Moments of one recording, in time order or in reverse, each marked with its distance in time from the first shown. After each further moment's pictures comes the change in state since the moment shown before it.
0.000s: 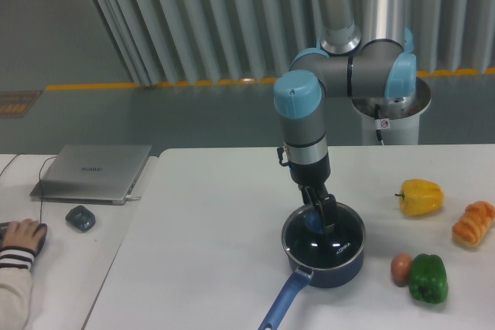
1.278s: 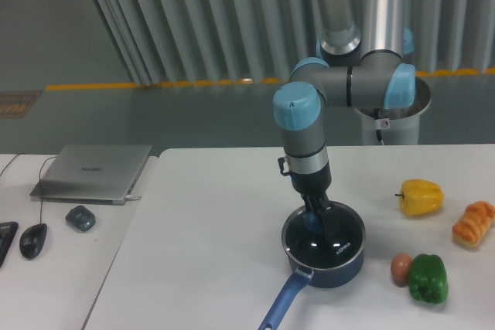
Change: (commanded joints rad) arm -0.003 -0.014 -0.008 0.000 0.017 -0.011
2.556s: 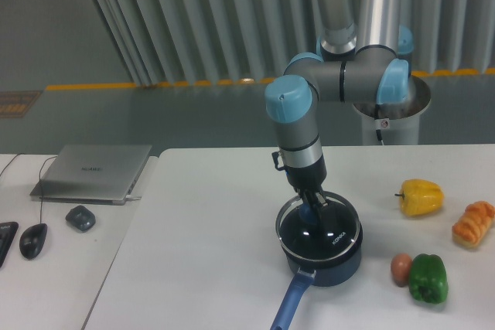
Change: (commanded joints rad) arm -0.015 0.032 0.015 -0.006 0.020 -0.055
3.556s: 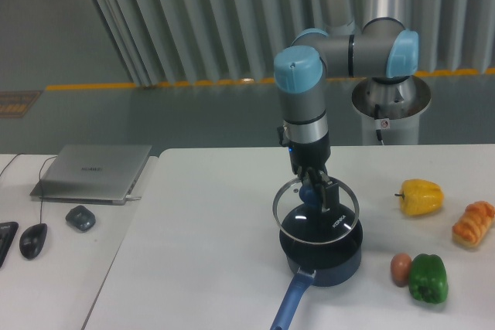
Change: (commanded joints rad) arm 0.034 0.074 0.002 -0.054 -0.052 -0.005
